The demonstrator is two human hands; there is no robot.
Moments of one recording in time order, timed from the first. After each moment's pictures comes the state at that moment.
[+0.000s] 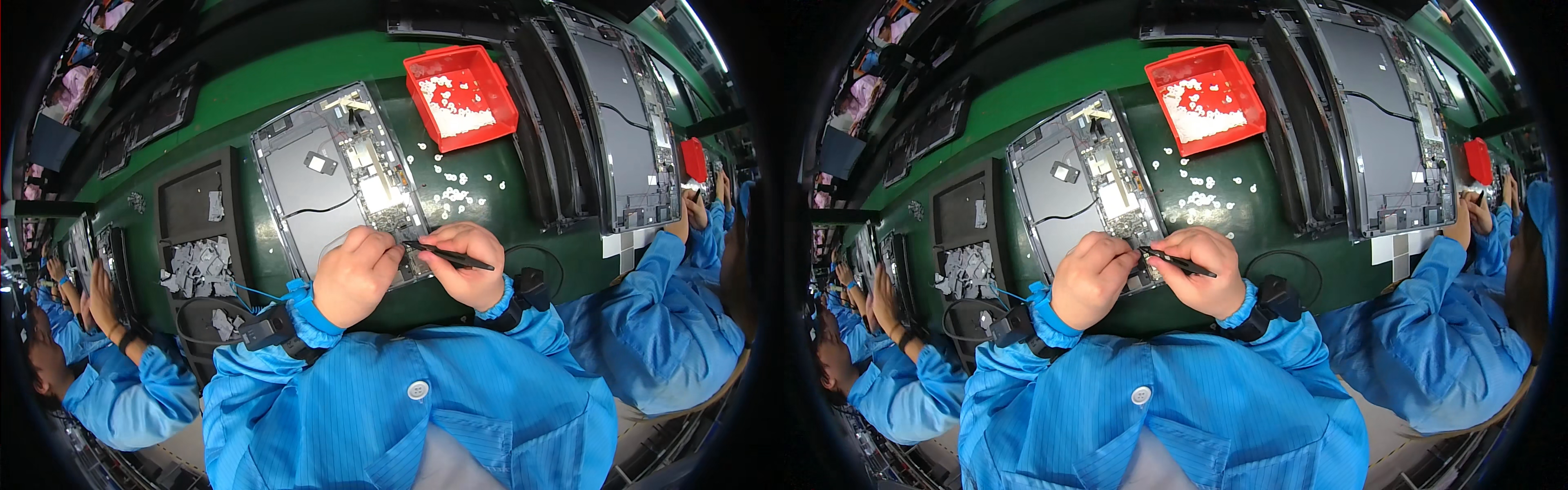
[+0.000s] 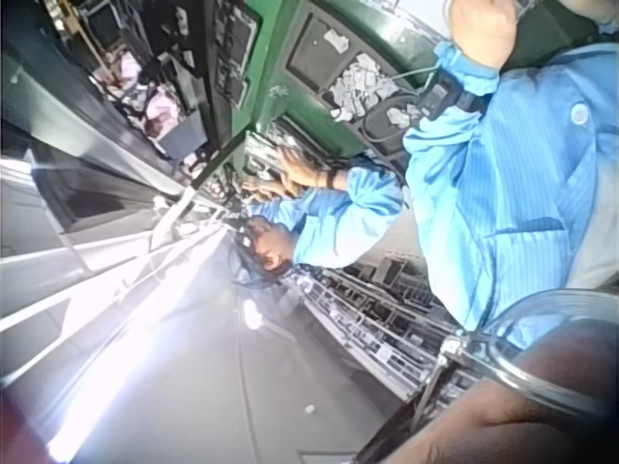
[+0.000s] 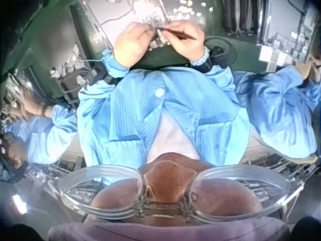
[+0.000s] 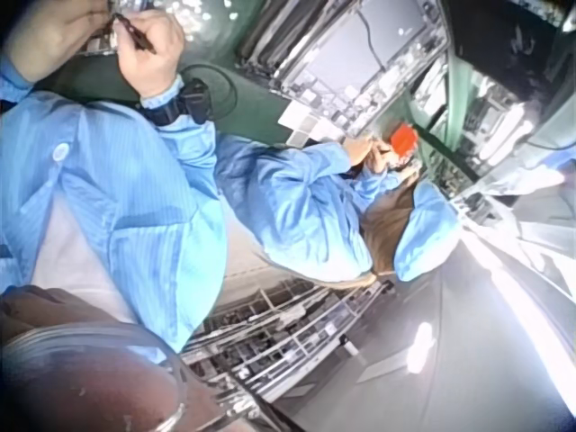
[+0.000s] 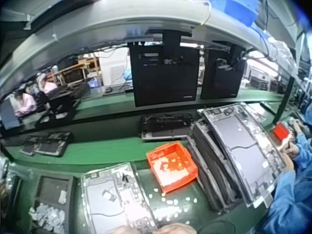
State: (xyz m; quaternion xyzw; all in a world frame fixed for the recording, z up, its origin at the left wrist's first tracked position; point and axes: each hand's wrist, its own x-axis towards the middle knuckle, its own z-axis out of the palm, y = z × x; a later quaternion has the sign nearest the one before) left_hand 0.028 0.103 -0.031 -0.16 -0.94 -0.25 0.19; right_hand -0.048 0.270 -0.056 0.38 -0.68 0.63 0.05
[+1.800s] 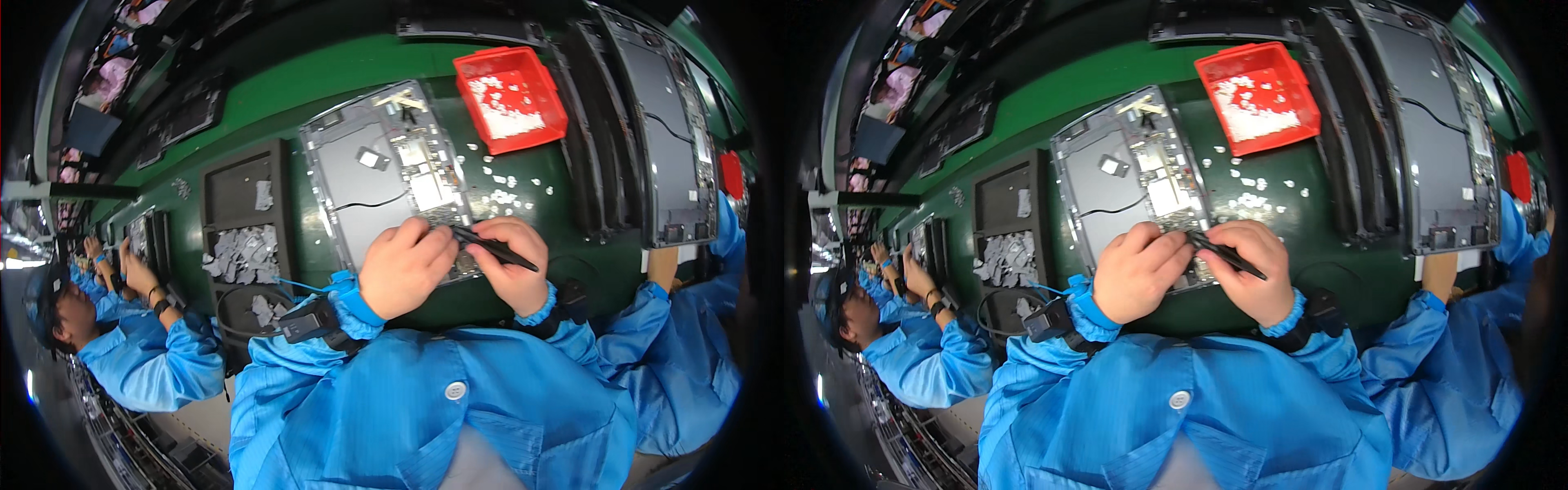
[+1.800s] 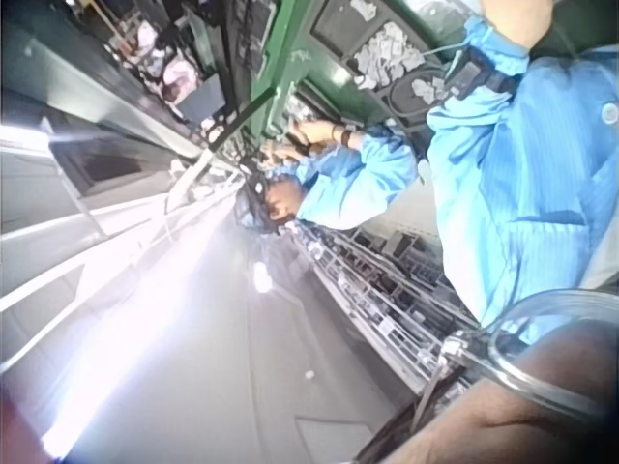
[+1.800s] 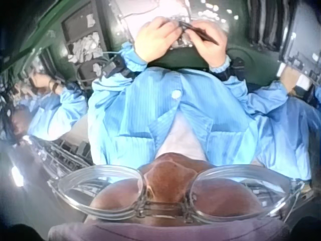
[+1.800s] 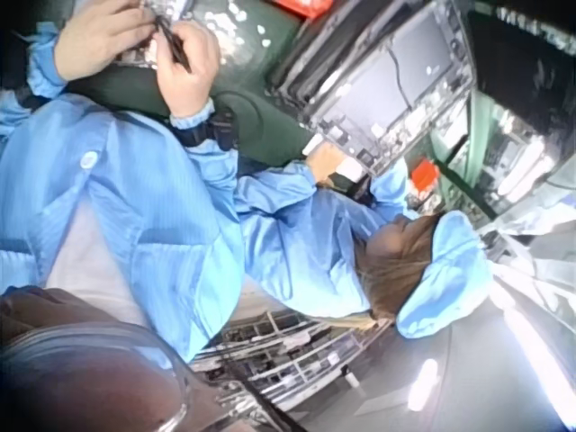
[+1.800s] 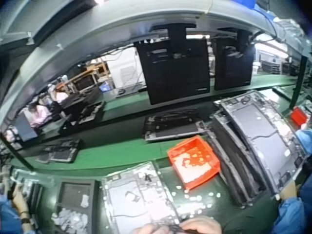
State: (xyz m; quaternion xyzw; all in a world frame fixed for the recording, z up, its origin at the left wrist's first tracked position) left_hand 0.025 0.104 -0.021 -0.19 -0.96 -0.13 0.15; right_hand -0.051 0.270 -0.049 0.35 -0.72 0.59 0.04
